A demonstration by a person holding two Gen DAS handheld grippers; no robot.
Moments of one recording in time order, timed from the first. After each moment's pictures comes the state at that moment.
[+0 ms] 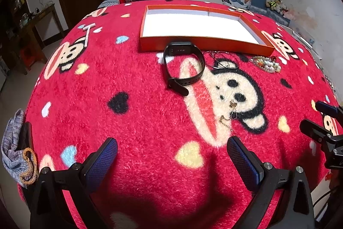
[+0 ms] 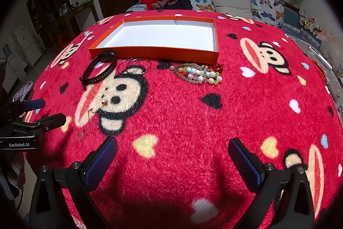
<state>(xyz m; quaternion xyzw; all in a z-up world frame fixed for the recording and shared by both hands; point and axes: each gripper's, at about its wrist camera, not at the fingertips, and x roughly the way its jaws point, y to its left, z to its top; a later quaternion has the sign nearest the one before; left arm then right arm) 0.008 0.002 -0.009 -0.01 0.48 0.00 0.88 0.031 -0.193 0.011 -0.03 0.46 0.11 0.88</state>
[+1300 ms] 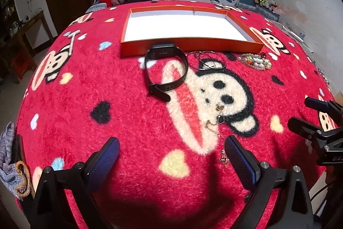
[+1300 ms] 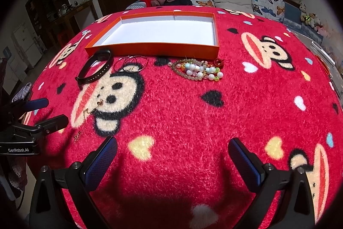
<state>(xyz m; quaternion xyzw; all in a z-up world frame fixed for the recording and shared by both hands) 0.022 -0.015 -0.013 0.00 0.48 -0.04 0.88 0.040 -0.196 0.000 -0.02 0.47 0.11 0.88</state>
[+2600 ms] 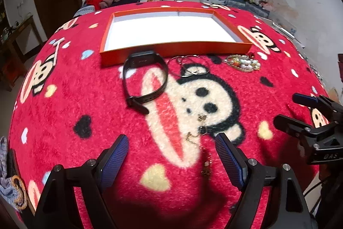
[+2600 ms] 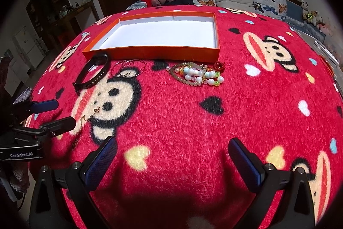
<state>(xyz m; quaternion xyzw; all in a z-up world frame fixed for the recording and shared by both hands) 0.040 -0.034 -0.007 0.01 0.47 -0.08 0.88 0.051 -0.200 -0.001 -0.01 0.47 0.12 0.87</state>
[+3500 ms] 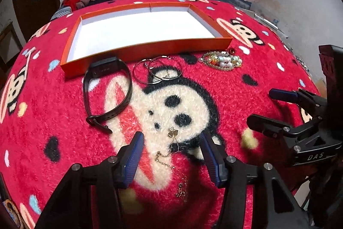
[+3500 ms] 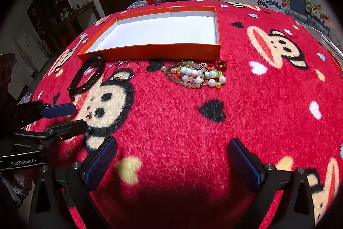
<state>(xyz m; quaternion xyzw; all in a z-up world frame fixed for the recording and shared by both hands) 0.074 -0.064 -0.019 0.01 0.49 -0.15 0.86 0.070 -0.209 -0.013 0.01 0.48 0.14 0.87</state>
